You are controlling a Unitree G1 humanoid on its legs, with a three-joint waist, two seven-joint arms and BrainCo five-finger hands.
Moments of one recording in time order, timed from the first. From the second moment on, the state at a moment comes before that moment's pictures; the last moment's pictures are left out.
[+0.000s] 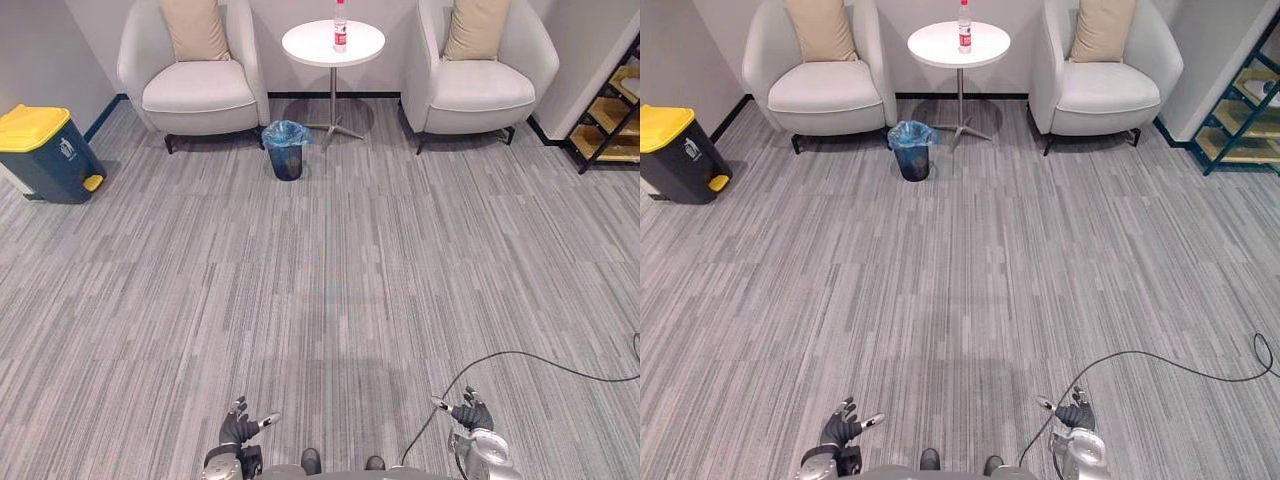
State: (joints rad) left arm 0.21 0.05 0.07 0.70 -0.10 -0.04 0.09; right arm 0.06 -0.05 -0.30 0.80 0.03 -0.02 -0.13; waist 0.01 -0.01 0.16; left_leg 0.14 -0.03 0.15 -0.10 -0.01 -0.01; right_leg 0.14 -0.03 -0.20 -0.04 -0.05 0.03
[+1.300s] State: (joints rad) left arm 0.16 0.04 0.08 0.58 -0.12 -0.05 0.09; right arm 0.03 -0.14 -0.26 0.69 0.11 -0.03 -0.15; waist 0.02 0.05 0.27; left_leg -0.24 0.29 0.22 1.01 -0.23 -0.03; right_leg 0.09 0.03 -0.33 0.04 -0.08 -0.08
